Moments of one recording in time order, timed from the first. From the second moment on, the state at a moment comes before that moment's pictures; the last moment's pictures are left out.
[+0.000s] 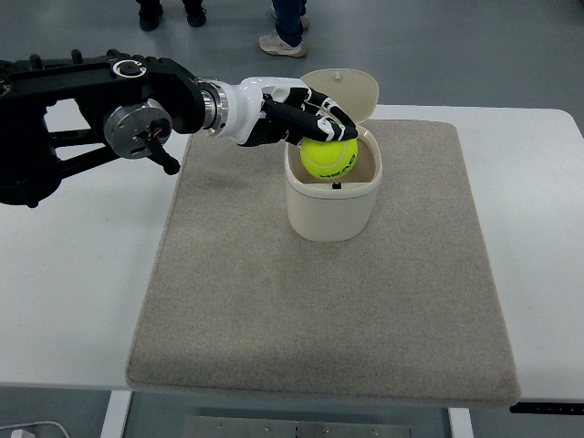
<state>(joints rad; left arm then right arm) -1.44 0.53 -0.08 -1.47 0.02 0.13 0.34 0.05 0.00 -0.13 0.21 -0.12 -0.06 0.24</state>
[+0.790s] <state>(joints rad) -1.44 0.53 -0.06 -1.46 0.02 0.18 0.34 0.05 0.00 -0.13 0.21 -0.12 -0.06 0.24</state>
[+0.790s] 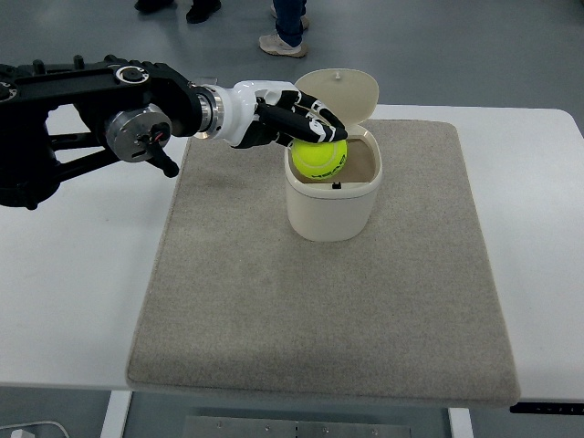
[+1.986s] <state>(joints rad) -1.44 0.51 -0.07 -1.45 0.02 0.27 0.32 0.05 0.00 -0.13 0.21 -0.12 -0.06 0.24</state>
